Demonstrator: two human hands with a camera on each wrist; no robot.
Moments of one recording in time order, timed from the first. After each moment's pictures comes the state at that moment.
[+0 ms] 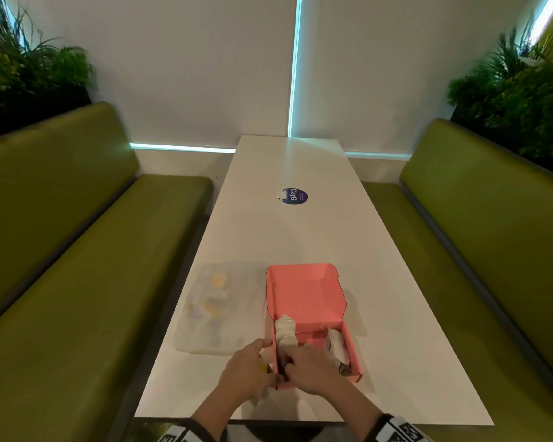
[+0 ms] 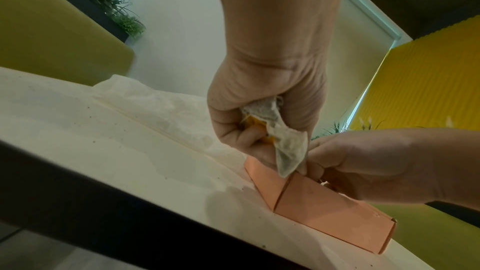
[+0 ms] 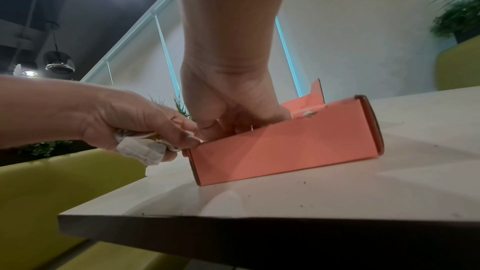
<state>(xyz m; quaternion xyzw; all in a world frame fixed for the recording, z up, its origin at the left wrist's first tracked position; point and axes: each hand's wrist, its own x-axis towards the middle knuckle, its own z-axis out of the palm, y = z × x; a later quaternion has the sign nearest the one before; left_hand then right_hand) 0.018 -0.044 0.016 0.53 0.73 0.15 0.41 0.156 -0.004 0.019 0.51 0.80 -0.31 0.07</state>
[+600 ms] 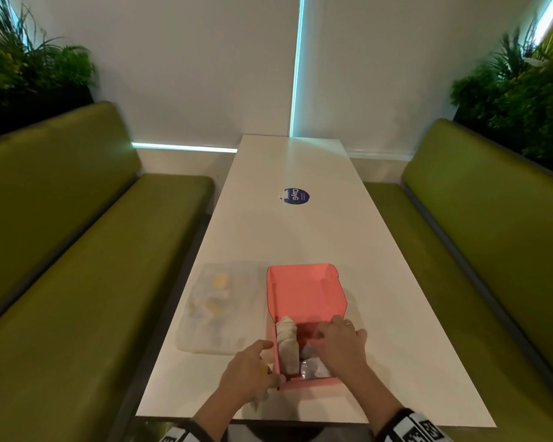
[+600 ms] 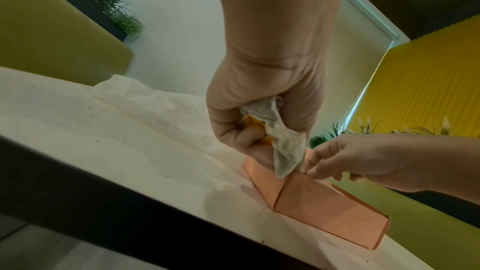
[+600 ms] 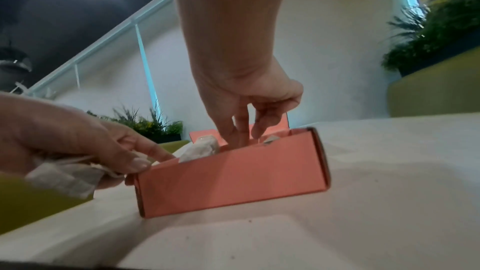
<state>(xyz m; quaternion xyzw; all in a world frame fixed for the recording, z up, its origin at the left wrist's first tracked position) 0.017 -0.049 0.020 0.52 0.73 0.15 0.42 0.187 0.024 0.020 0.63 0.77 -0.11 0.00</state>
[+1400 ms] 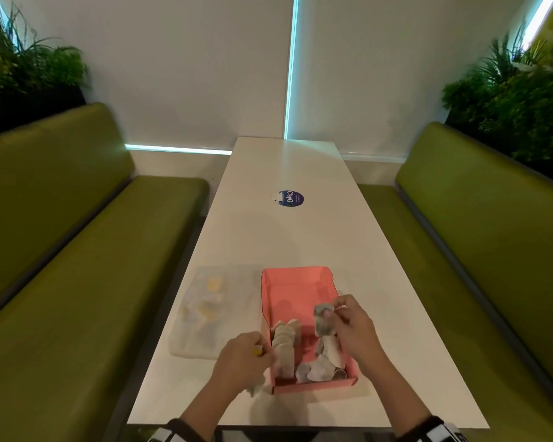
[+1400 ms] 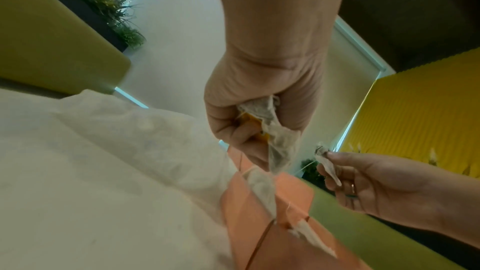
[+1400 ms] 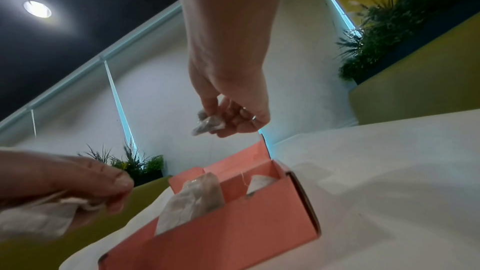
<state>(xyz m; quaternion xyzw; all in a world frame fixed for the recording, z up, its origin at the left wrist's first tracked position) 0.016 -0.036 0.041 0.56 0.73 0.21 0.33 0.214 0.032 0.052 0.57 0.58 -0.46 -0.37</state>
